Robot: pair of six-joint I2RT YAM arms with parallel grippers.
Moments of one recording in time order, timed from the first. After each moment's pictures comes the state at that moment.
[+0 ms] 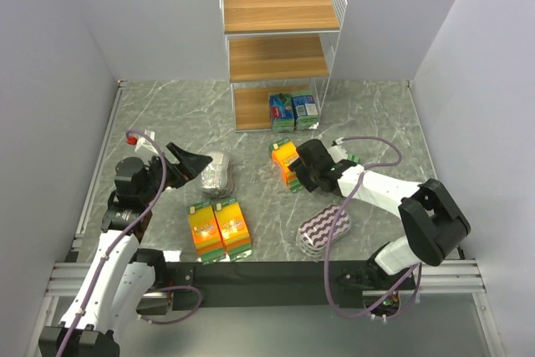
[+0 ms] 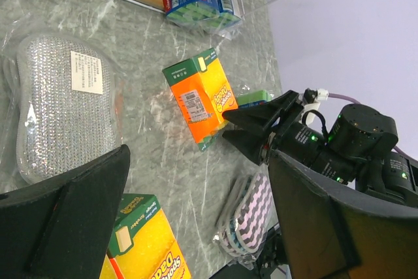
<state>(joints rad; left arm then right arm) -0.09 0.64 0.48 -0.08 0.45 -0.84 0.65 1.47 0.80 -0.27 0.30 1.39</state>
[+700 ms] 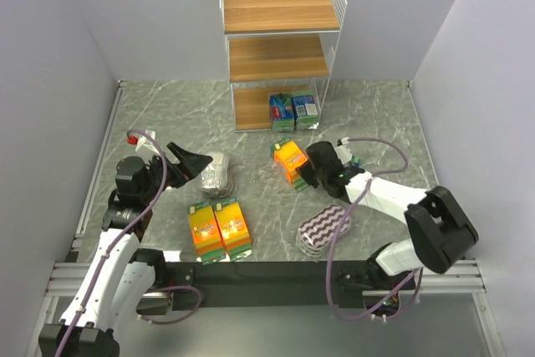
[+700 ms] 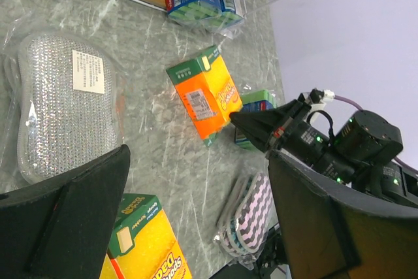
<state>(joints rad) -0.09 0.66 0.48 -0.07 0.45 -0.84 0.60 1.43 0.71 -0.06 0.26 1.35</state>
